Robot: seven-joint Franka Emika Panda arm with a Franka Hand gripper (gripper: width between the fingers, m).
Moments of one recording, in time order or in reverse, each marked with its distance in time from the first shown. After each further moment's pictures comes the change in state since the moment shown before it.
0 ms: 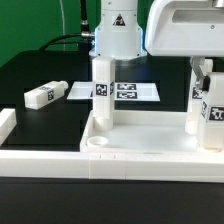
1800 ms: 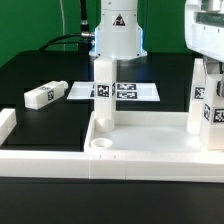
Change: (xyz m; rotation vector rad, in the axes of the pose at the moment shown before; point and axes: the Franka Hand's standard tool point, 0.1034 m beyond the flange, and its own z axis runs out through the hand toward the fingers) arm -0.003 -0.002 0.003 0.027 -0.040 1.483
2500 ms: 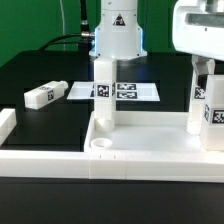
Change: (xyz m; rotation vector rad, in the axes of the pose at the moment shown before) arm -0.002 0.001 0.002 -0.008 0.013 -0.466
